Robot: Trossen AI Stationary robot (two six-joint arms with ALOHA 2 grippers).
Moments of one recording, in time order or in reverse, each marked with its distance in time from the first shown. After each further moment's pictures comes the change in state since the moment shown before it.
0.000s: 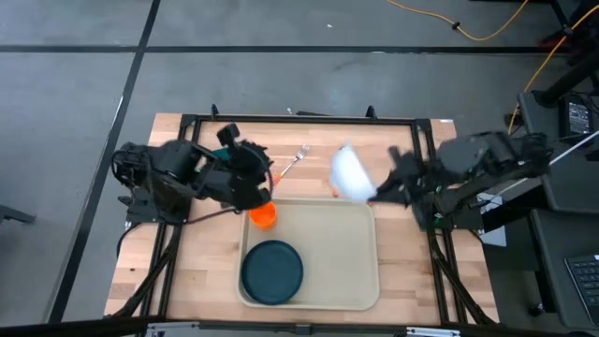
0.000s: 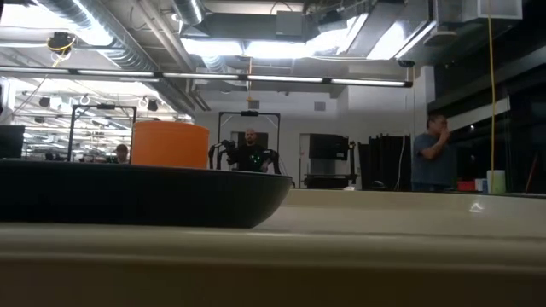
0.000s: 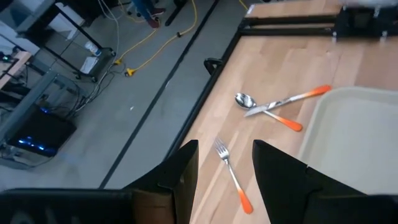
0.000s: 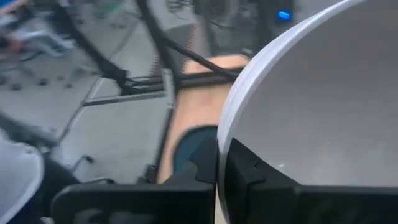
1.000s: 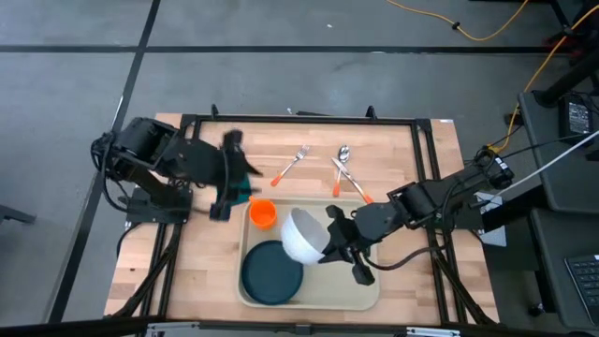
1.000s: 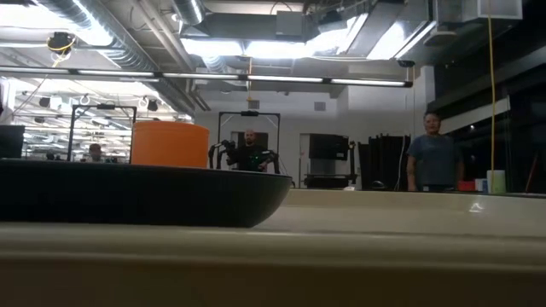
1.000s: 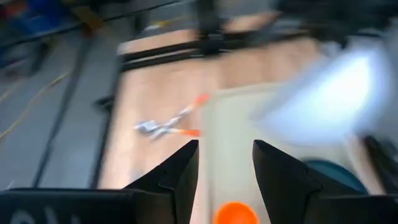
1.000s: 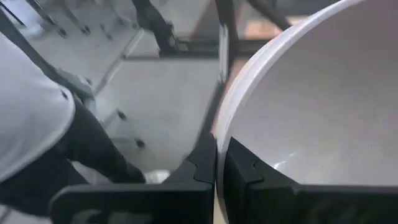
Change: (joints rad) left arm 0.008 -0.138 0.001 0.158 0.567 0.413; right arm 0.085 0.384 0.000 0.241 -0.127 -0.021
